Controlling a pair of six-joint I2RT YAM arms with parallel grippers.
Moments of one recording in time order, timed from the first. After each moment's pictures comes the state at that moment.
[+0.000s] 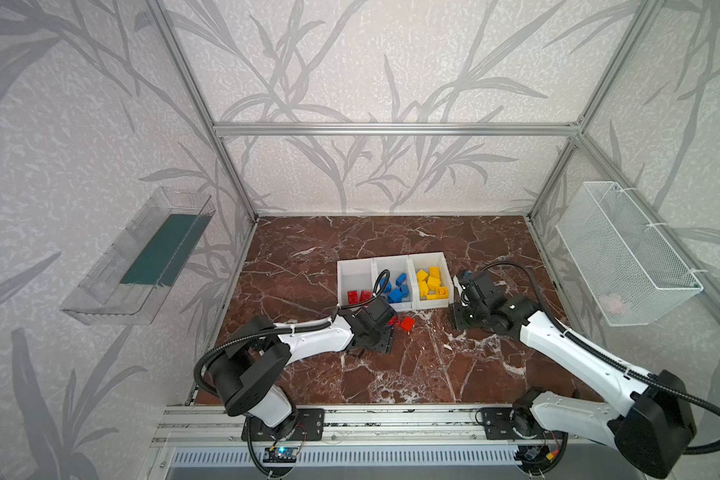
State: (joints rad) left arm -0.87 1.57 0.79 -0.39 -0.06 -0.57; right arm 0.57 1.17 0.84 -0.72 0.07 0.41
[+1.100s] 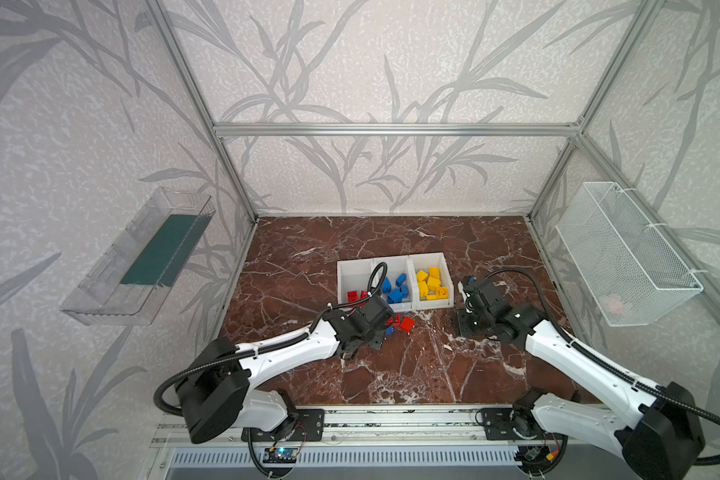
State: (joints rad) left arm -0.85 1.33 0.83 -0.55 -0.24 -0.54; right arm 0.57 1.10 0.77 -0.71 0.08 0.43
